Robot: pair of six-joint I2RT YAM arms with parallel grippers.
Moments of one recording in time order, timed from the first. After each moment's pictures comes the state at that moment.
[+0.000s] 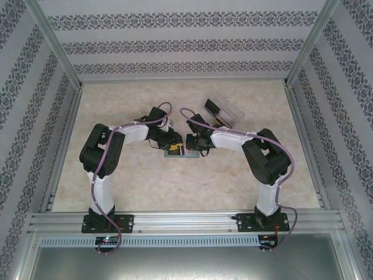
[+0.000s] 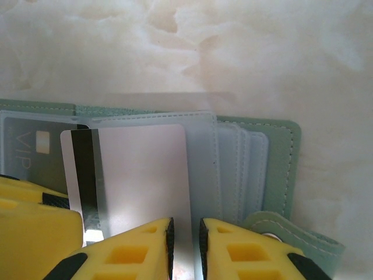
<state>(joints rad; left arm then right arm) -0.39 1.98 1.20 -0.33 0.66 -0.78 0.63 1.90 1.17 -0.37 -0.07 0.67</state>
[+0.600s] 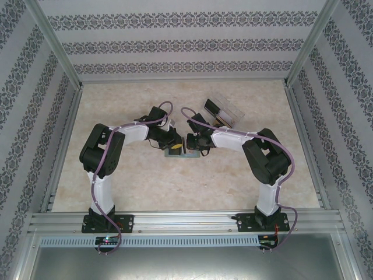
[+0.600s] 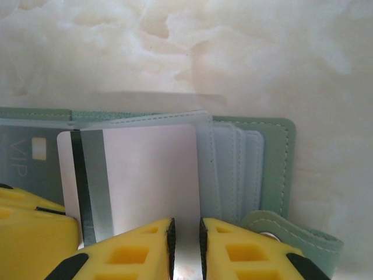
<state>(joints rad) -0.39 1.98 1.20 -0.30 0.69 -0.74 0.62 1.90 1.17 -0.37 -0.07 0.68</state>
